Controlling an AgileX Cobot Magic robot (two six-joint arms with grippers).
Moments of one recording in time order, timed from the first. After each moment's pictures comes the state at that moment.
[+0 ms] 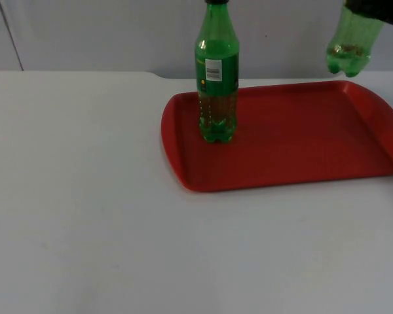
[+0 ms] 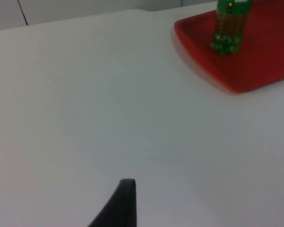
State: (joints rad) right arm 0.14 2.15 -1.19 -0.31 -1.14 0.23; left arm -0.22 0.00 -0.50 -0.07 1.08 0.05
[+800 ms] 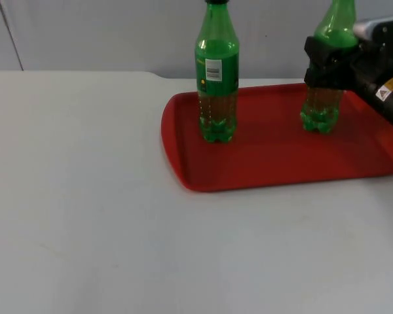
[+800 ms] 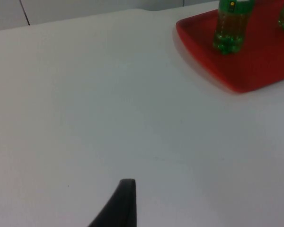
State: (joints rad) right arm 0.19 2.41 -1.29 -0.27 -1.18 0.13; left arm -0.22 0.00 -0.50 -0.06 1.08 0.05
